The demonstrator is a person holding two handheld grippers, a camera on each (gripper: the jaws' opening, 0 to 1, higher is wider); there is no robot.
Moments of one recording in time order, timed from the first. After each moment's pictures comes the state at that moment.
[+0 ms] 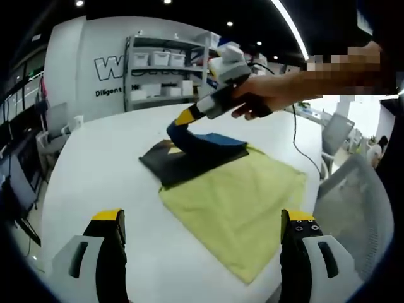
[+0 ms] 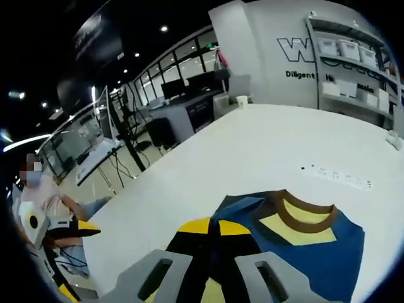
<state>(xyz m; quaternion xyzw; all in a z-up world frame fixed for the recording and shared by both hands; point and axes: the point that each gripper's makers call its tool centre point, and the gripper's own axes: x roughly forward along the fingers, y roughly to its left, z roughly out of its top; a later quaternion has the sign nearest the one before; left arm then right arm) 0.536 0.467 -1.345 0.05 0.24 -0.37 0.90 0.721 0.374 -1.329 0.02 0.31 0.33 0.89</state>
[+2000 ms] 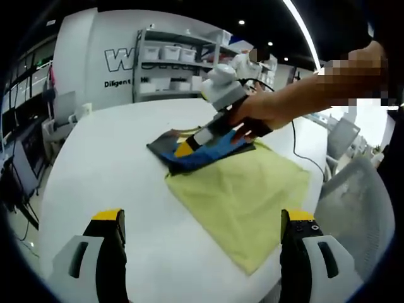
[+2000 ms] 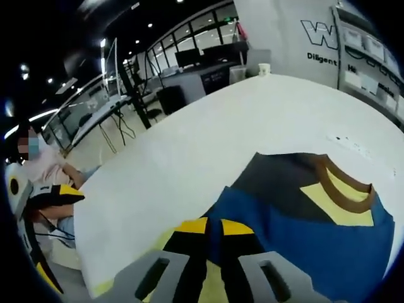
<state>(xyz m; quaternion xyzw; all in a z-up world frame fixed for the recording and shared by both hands) 0.530 0.483 -1.361 0.03 0.26 -0.34 0.90 0.691 0.413 -1.410 -0.04 0.38 0.37 0.85</state>
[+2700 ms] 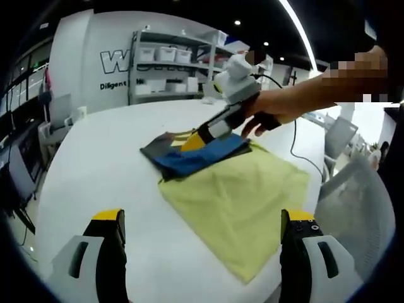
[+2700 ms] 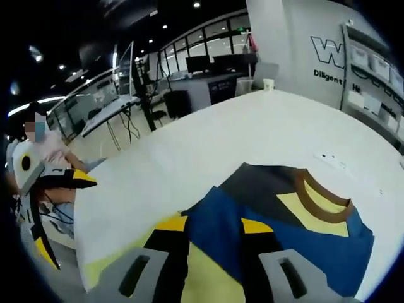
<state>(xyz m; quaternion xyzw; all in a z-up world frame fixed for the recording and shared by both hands) 0.534 0.466 -1.359 0.04 0.26 -0.36 0.90 0.682 0.374 -1.375 -0.07 0.33 0.39 0.86</state>
